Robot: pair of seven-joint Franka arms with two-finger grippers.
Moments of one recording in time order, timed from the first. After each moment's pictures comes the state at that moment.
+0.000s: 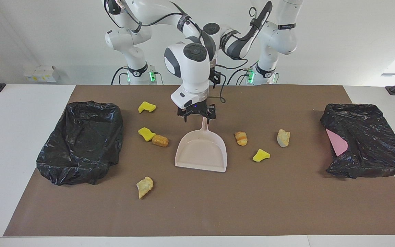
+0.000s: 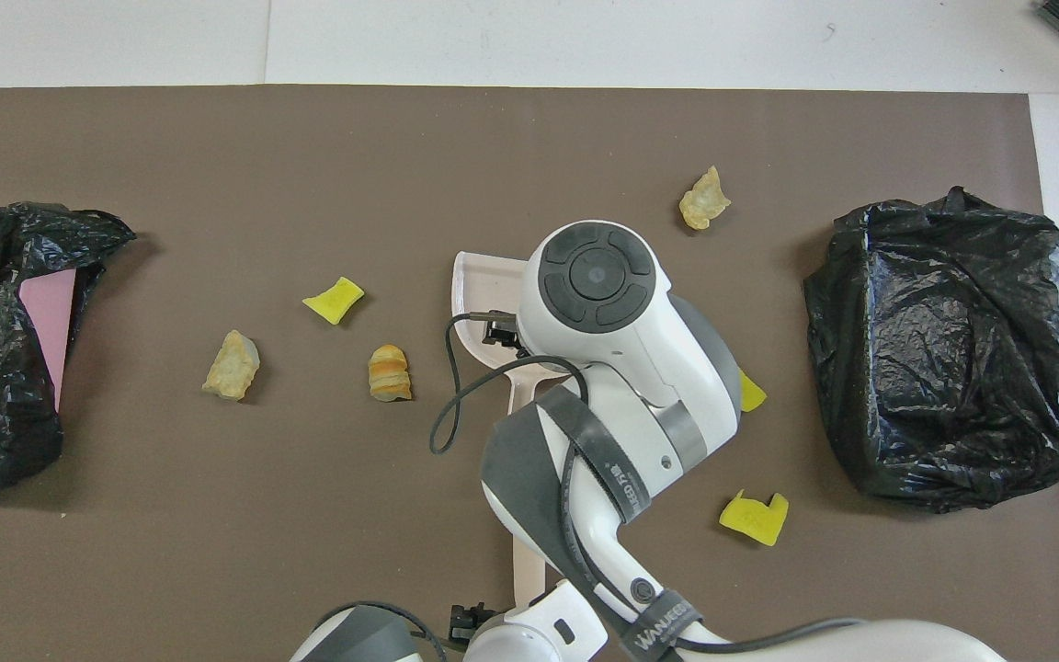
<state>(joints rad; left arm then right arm) -1.06 -0.15 -0.05 -2.48 -0.09 2.35 -0.84 0.53 0.34 0.07 -1.62 -0.02 1.98 0.75</state>
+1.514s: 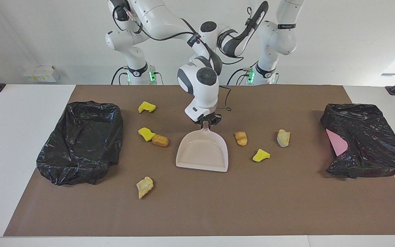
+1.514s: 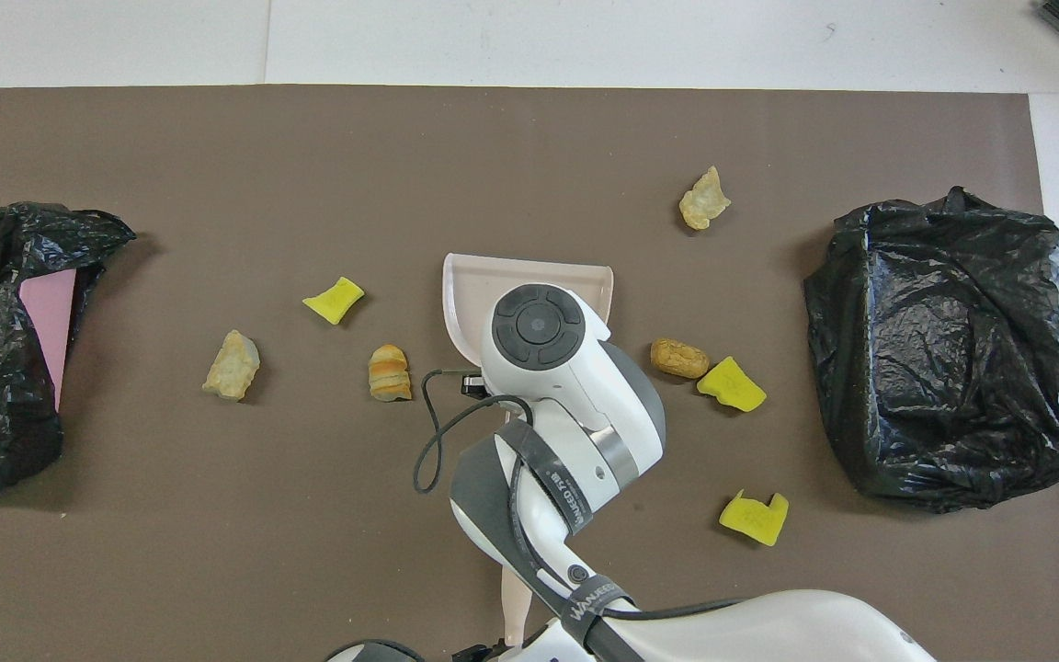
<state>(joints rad) -1.07 -0.20 -0.09 -2.54 -0.09 2.32 -0.98 0.58 0.40 0.07 -1.73 0.09 2.08 0.67</state>
